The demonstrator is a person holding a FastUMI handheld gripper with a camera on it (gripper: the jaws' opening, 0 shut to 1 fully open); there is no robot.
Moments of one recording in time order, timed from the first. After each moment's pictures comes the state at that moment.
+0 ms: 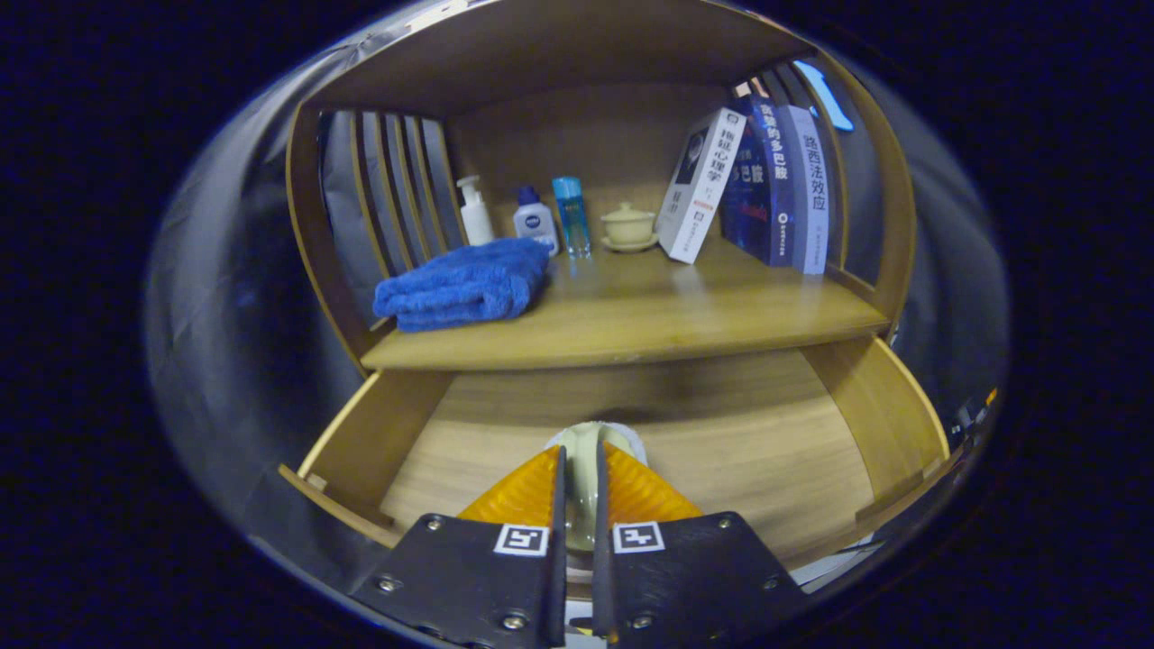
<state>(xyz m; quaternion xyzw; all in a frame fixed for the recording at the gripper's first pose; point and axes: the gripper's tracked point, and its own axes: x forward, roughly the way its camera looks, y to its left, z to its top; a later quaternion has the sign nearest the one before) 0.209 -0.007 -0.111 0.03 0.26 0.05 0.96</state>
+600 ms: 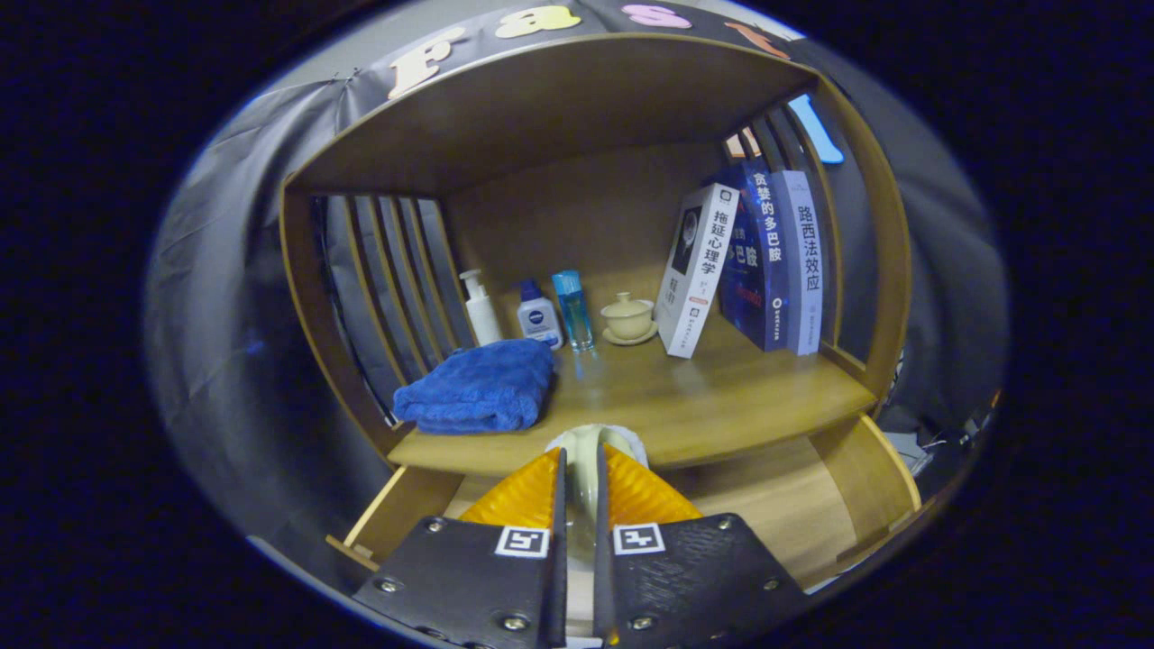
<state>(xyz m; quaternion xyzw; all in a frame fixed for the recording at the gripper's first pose) 0.263 -0.010 -0.043 0.07 0.18 0.04 0.98</state>
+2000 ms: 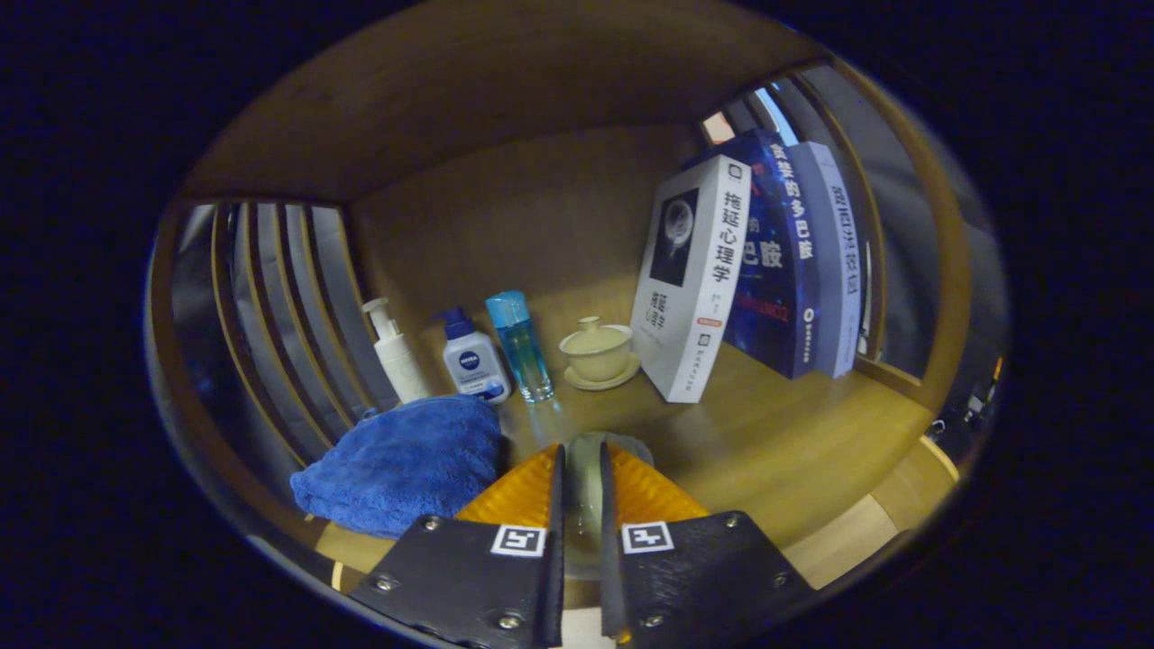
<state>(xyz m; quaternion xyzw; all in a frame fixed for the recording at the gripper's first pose) 0.380 -0.014 -0.056 0.09 0.15 -0.07 0.98</state>
